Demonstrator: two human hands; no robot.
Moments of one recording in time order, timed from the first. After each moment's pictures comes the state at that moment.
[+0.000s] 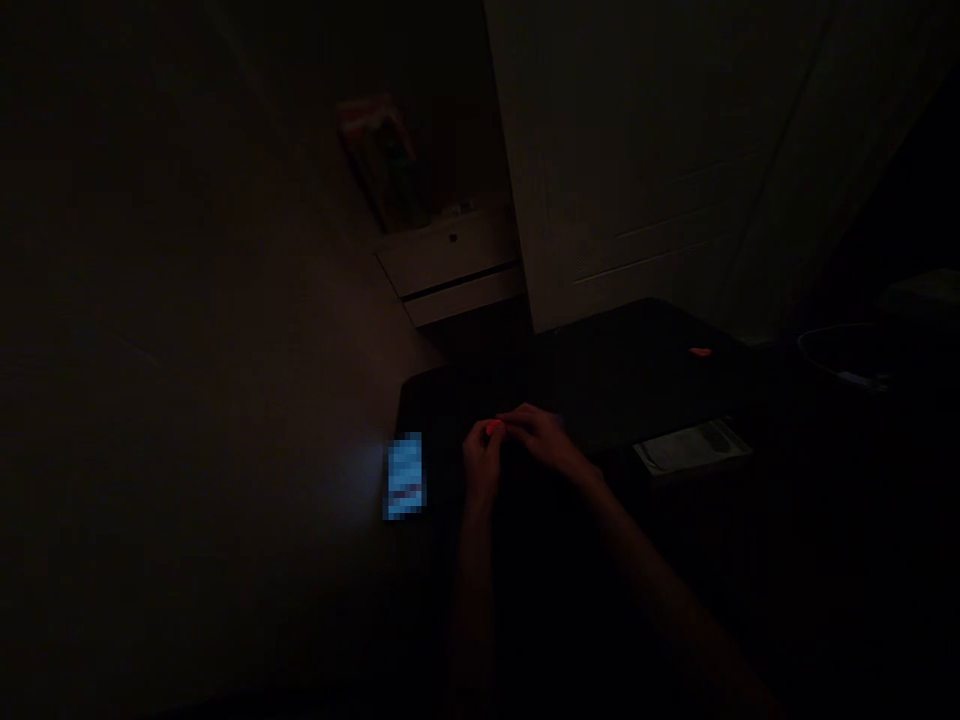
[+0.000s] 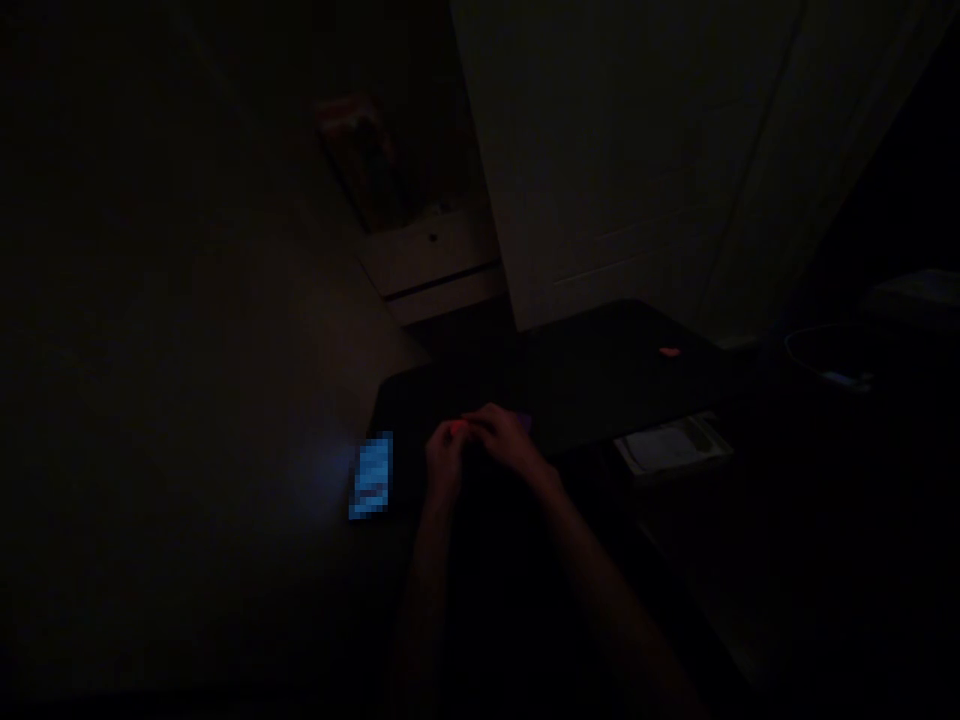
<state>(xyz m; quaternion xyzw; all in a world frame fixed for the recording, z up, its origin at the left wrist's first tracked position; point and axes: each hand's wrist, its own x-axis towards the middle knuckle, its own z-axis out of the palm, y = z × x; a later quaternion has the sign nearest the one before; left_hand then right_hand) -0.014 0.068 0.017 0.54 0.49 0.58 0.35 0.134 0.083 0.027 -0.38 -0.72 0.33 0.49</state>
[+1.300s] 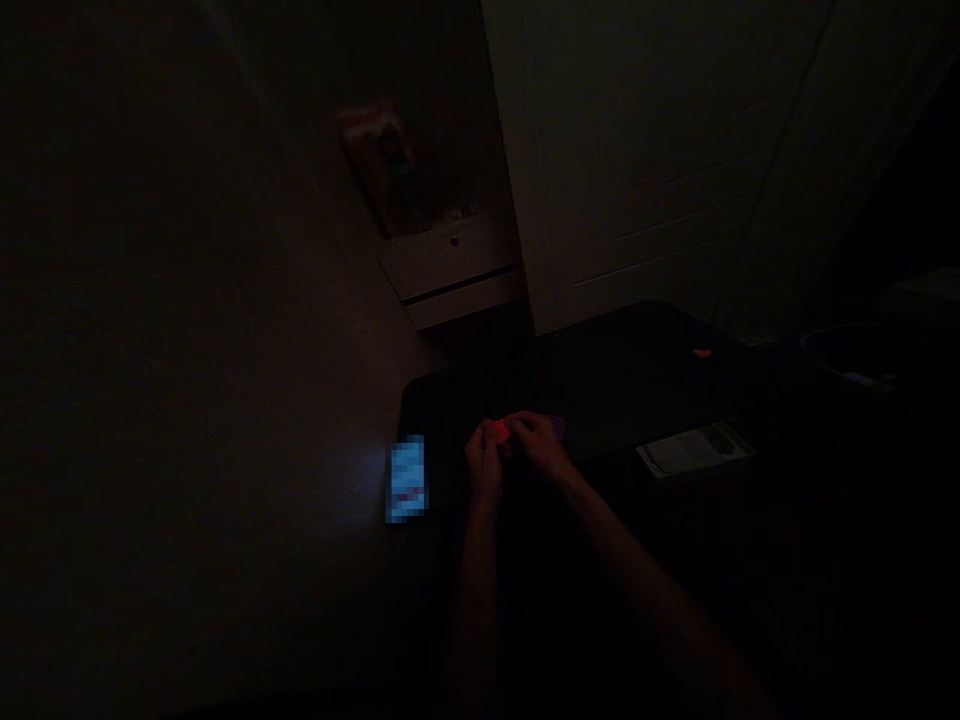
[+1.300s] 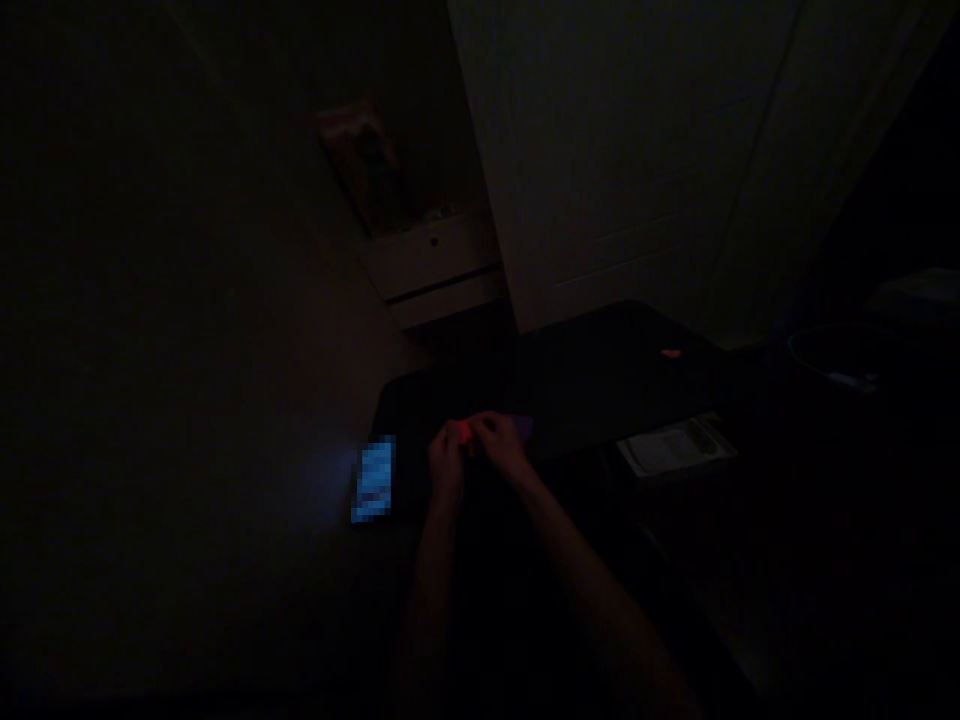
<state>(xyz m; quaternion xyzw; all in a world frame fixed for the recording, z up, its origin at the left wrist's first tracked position) -0.005 0.065 0.018 0.45 0.50 0.60 0.43 0.105 0.081 0.028 -0.44 -0.53 0.48 0.55</state>
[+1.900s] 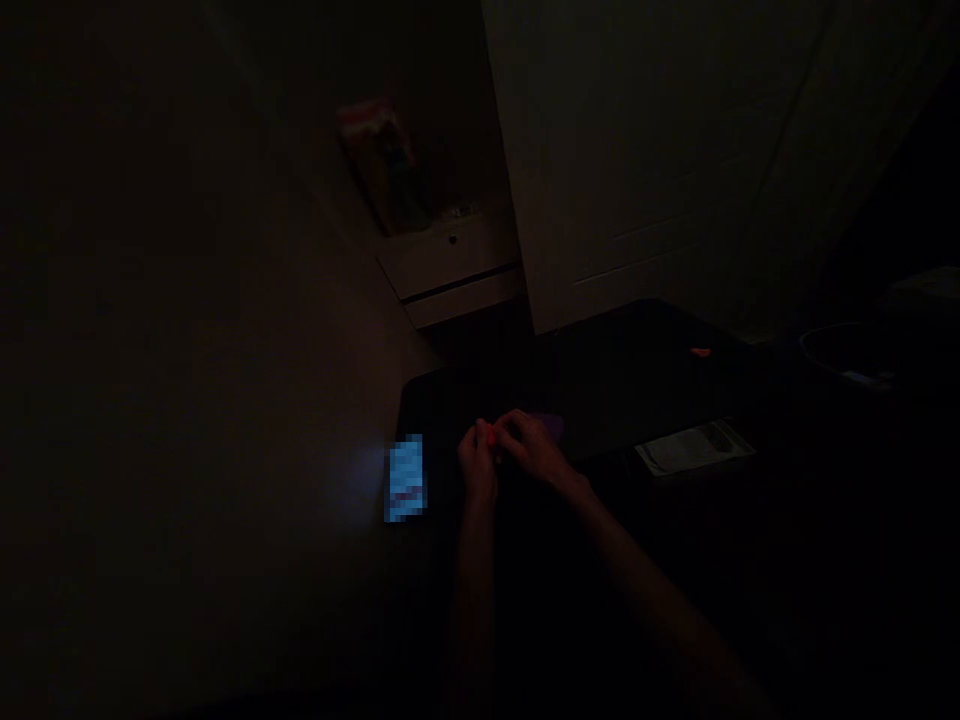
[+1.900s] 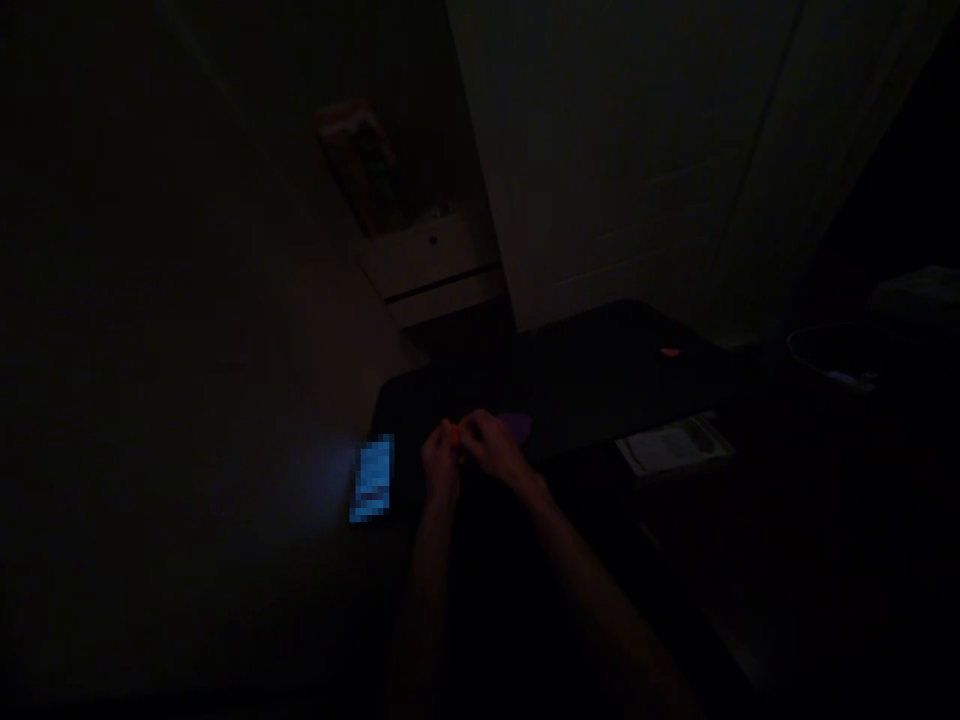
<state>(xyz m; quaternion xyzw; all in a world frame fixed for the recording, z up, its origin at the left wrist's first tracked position) -0.007 0.068 0.019 0.39 0.47 0.65 0.46 0.109 0.073 0.028 -0.39 -0.69 0.33 0.51</state>
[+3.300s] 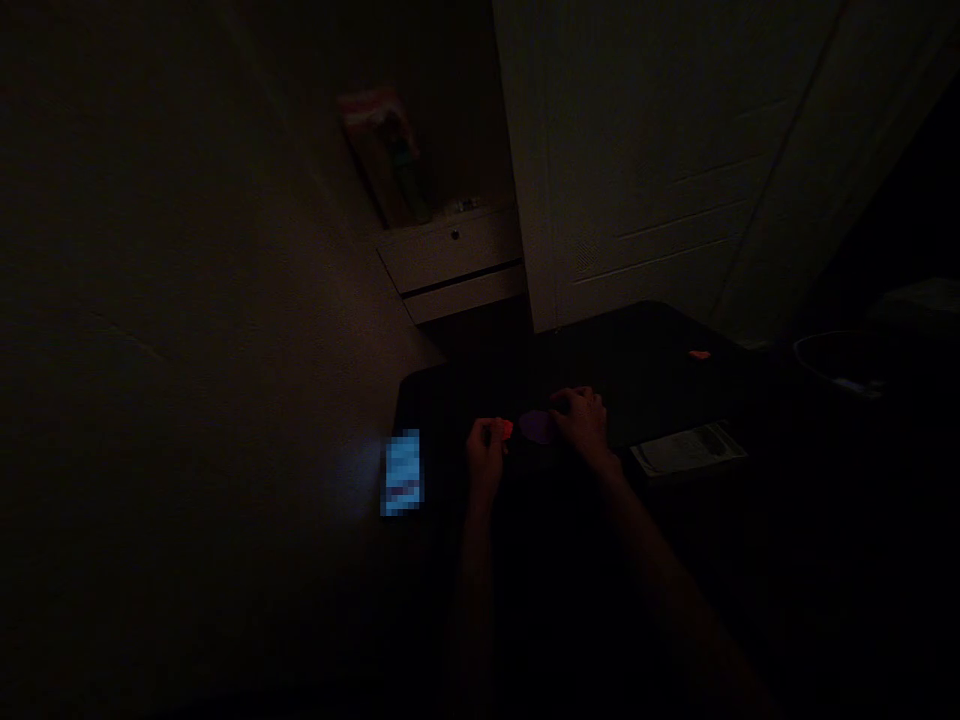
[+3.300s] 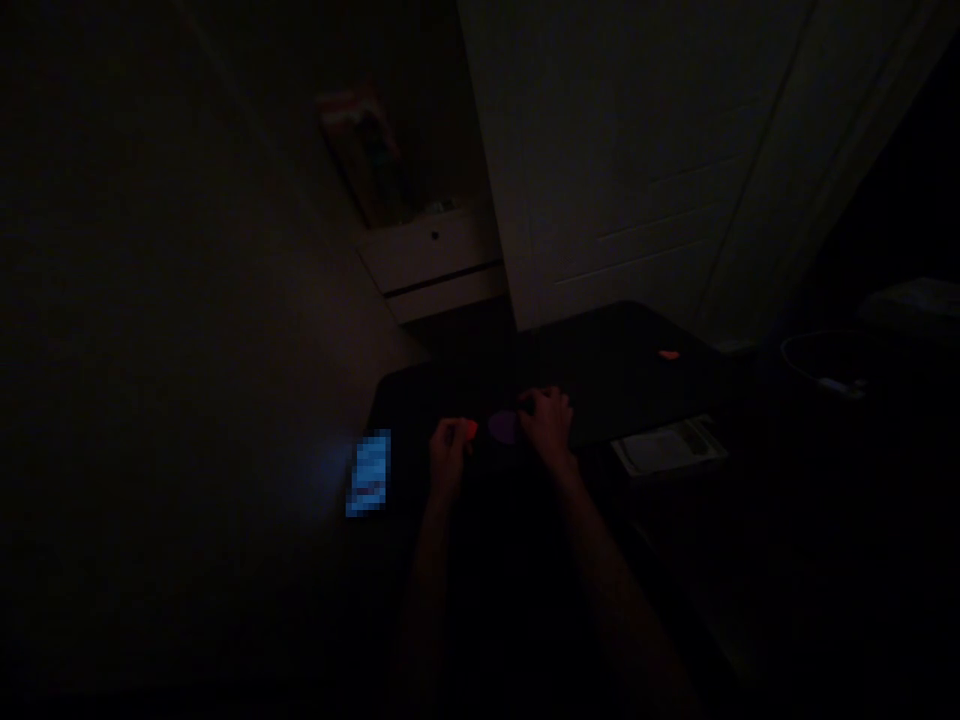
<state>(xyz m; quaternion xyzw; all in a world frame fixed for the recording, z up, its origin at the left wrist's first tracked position) -0.005 0.064 0.016 0.53 0.51 0.58 0.36 0.184 0.094 0.018 -0.71 -0.59 0.13 0.36</state>
